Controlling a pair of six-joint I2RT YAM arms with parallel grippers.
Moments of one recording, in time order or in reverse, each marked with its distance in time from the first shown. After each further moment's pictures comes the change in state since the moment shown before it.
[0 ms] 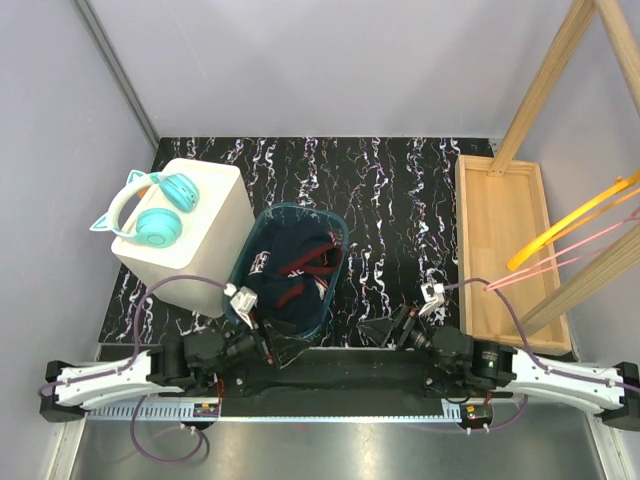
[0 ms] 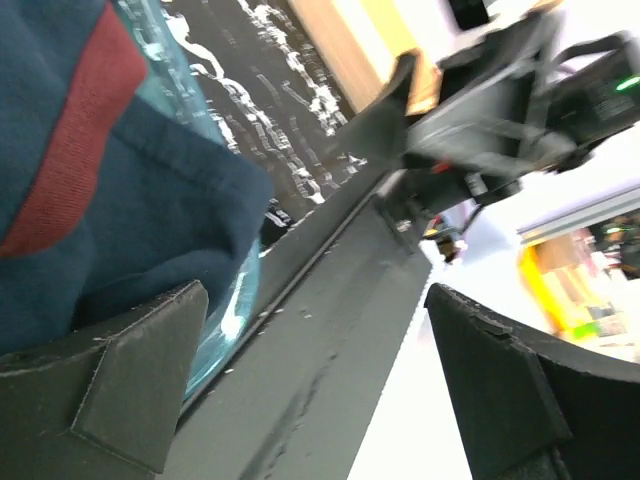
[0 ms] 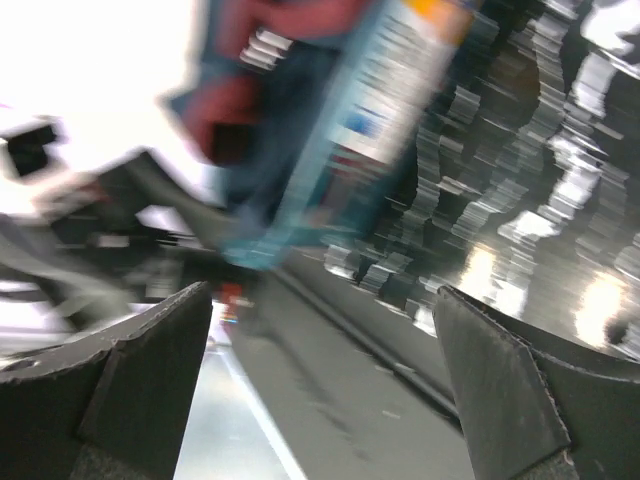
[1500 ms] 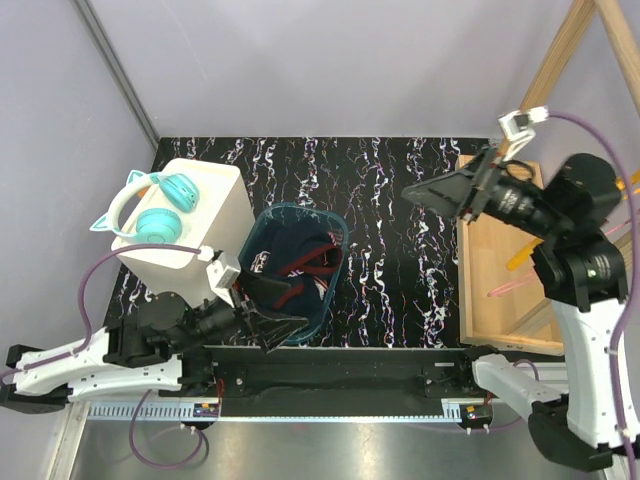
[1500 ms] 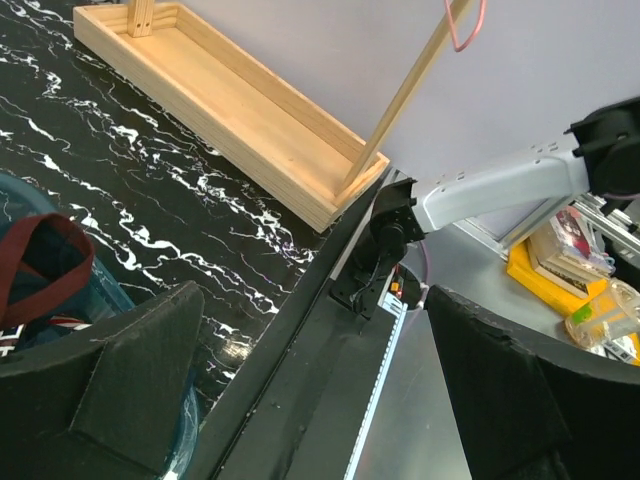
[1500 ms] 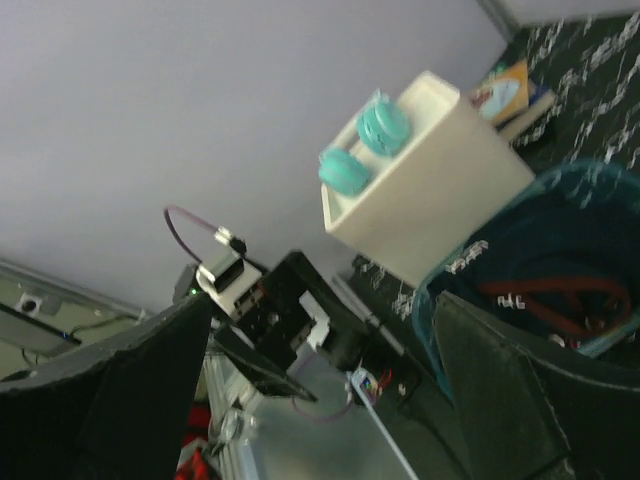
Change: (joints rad) left arm -0.003 0.413 0.647 -0.079 0.093 0.378; right arm -1.137 0.804 1.568 -0.495 -1.260 -0.245
